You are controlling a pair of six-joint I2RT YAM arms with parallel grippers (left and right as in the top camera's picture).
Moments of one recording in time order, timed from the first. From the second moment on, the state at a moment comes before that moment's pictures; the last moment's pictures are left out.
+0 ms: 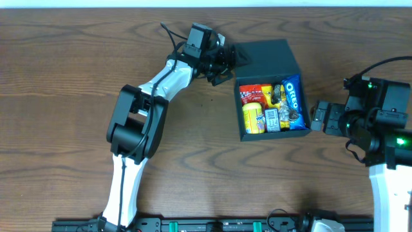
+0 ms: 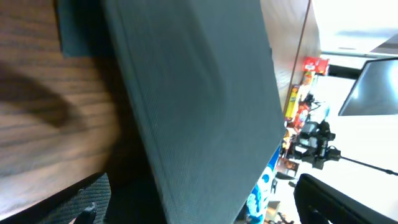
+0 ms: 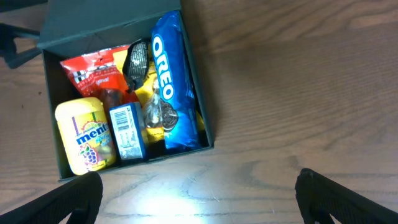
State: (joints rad) left arm -0.42 2.33 1.70 -0.16 0.79 -0.94; right arm -0.15 1.09 1.15 -1.07 -0.08 0.06
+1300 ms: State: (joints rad) left arm -0.42 2.43 1.73 0.47 1.06 -1.03; right arm -0.15 1.09 1.15 -1.06 -0.08 0.06
